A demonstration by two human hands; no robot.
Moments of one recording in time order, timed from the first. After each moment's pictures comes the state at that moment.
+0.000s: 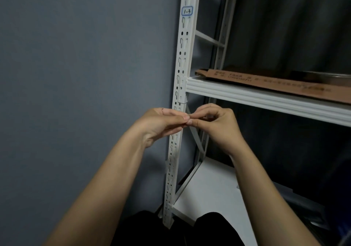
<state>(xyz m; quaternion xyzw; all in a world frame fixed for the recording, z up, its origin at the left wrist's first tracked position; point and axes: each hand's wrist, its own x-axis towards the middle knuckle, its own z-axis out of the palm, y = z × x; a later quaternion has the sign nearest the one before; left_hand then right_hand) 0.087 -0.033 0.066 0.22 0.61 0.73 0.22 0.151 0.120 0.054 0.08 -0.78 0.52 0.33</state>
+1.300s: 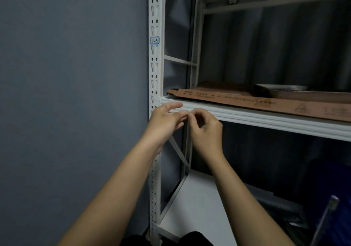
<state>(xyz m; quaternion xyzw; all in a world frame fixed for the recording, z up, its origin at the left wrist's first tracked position) 0.126 0.039 0.106 0.28 0.61 0.74 0.08 0.164 0.149 0.068 -0.02 -0.75 0.38 0.55</state>
